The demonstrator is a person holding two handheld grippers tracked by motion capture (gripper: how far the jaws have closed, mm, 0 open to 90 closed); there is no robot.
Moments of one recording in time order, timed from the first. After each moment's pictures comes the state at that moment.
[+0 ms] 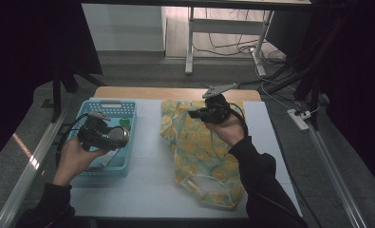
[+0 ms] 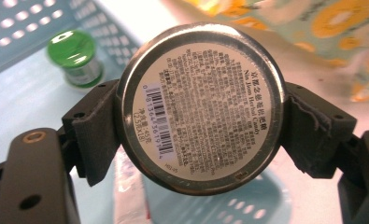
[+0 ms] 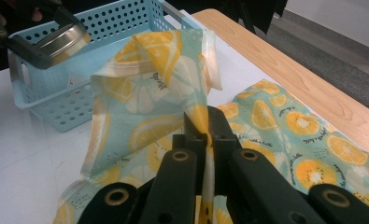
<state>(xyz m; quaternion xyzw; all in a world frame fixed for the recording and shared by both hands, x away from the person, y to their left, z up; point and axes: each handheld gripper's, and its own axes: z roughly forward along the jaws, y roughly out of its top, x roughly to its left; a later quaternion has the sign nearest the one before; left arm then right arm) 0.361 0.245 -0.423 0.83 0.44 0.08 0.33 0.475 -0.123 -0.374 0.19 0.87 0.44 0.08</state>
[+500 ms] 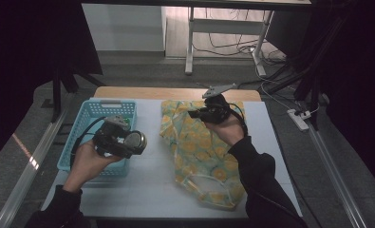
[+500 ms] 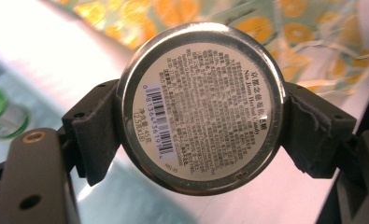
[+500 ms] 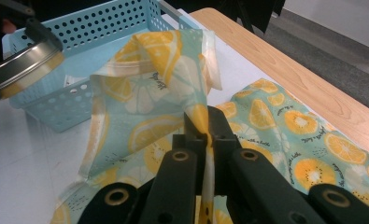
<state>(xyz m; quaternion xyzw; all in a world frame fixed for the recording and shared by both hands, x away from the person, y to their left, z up) 0.348 0.191 -0.407 0.86 0.37 0.06 0.35 0.477 -0.123 -0.376 0.19 0.87 0.44 0.09</state>
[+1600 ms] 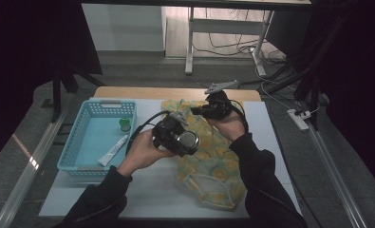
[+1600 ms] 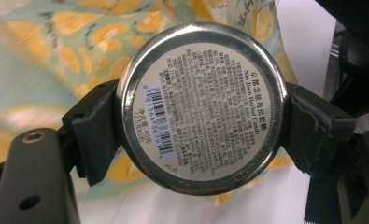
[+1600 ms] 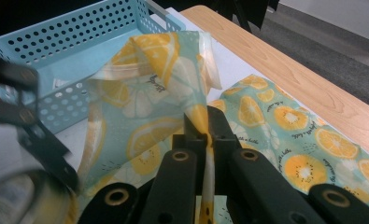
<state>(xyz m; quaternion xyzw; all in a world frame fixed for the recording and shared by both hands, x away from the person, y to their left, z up) 0.397 0.047 -0.394 0.90 0.25 0.02 0.35 0.496 -0.128 -0.380 0.21 0.87 0.44 0.08</state>
